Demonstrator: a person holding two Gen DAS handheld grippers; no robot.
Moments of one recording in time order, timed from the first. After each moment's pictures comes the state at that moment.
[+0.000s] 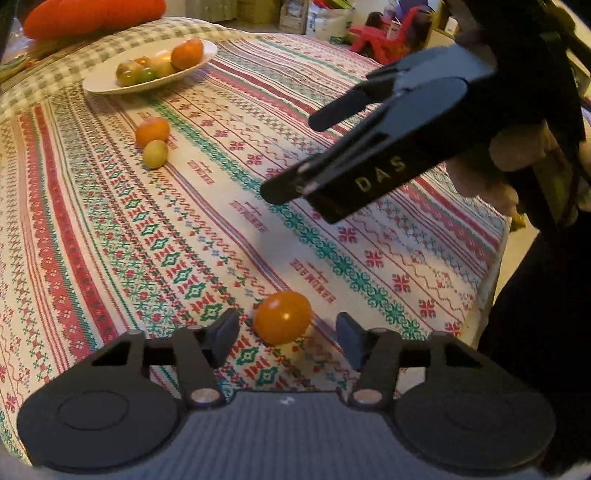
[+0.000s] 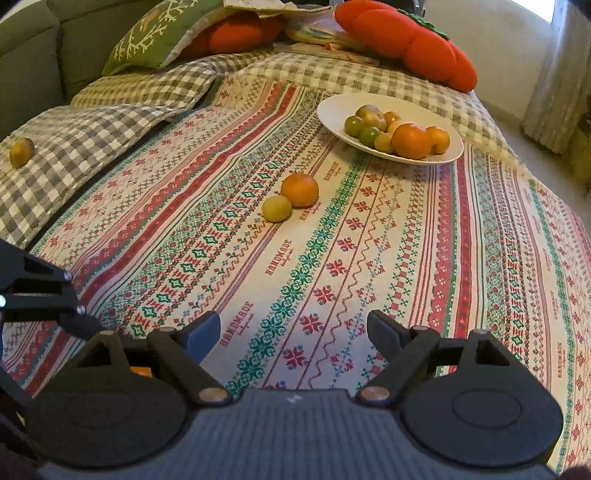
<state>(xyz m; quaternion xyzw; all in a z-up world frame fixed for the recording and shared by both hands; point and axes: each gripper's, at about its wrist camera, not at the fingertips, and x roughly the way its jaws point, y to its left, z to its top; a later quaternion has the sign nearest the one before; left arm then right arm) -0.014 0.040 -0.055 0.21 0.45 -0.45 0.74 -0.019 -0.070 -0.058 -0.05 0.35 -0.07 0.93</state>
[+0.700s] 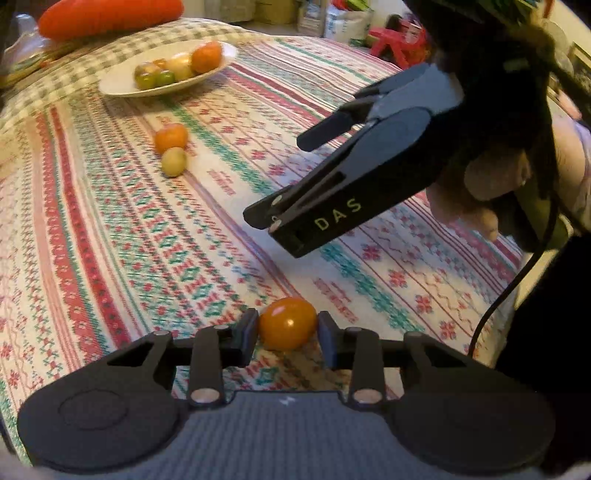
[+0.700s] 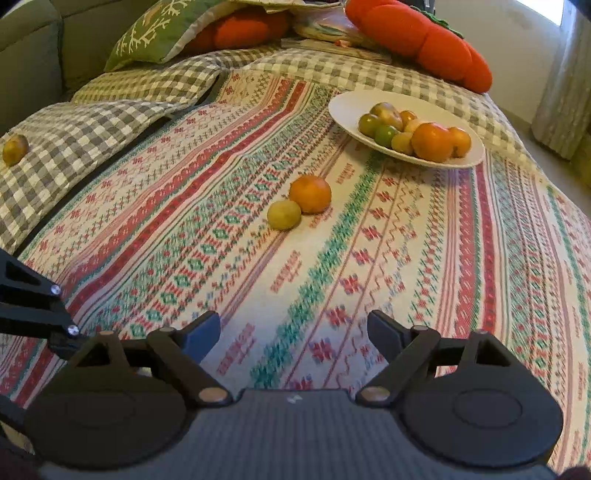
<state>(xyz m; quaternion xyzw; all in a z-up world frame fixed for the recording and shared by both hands) -0.001 0.034 -0.053 0.21 0.45 -0.41 0.76 0.010 -0.072 -0.070 -0.05 0.35 -0.06 0.93</state>
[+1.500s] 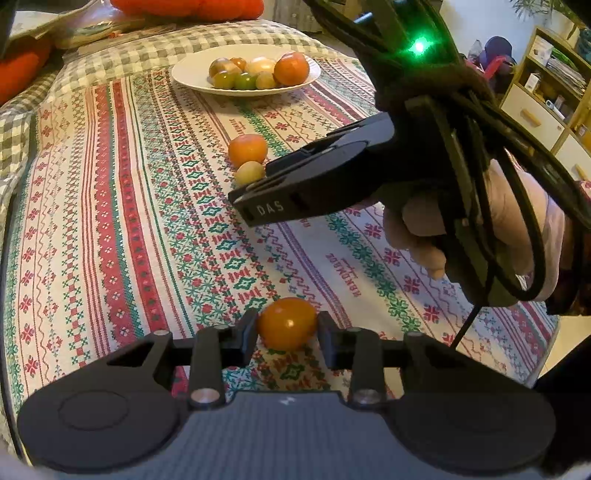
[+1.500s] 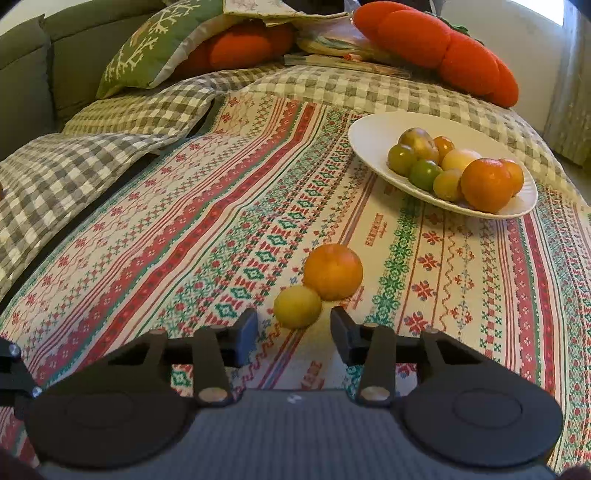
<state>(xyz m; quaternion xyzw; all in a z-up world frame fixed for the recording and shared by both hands) 0.035 0.041 -0.050 0.15 0.46 -0.34 0.80 0.085 -0.075 -0.073 -0.03 0.31 -0.04 0.95</state>
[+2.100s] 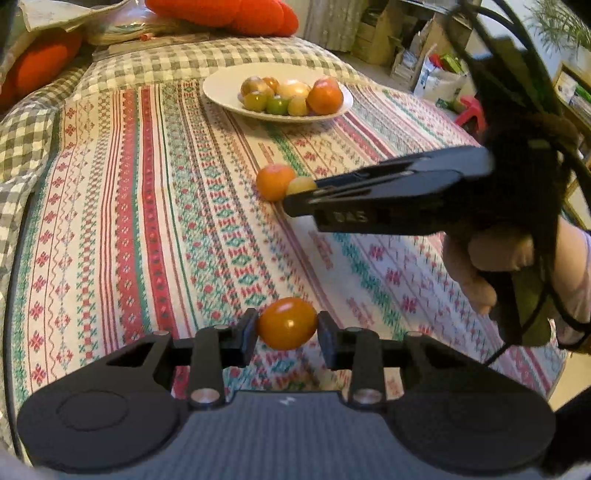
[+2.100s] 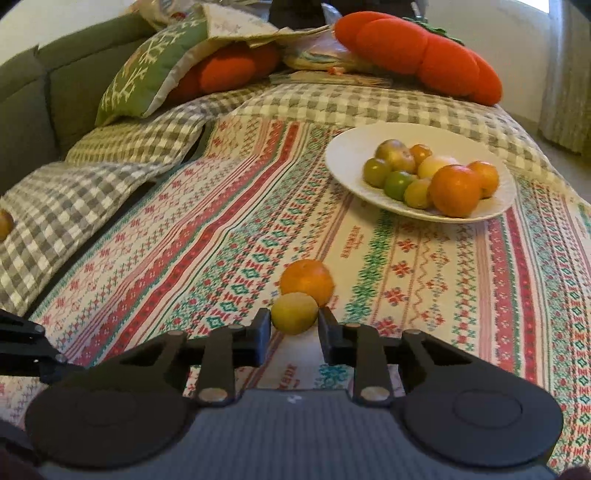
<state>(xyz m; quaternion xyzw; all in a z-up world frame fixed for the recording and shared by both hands) 0.054 0.039 -0.036 0.10 0.45 -0.31 0.83 0.065 -0.099 -0.057 0.01 0.29 -0.03 0.96</state>
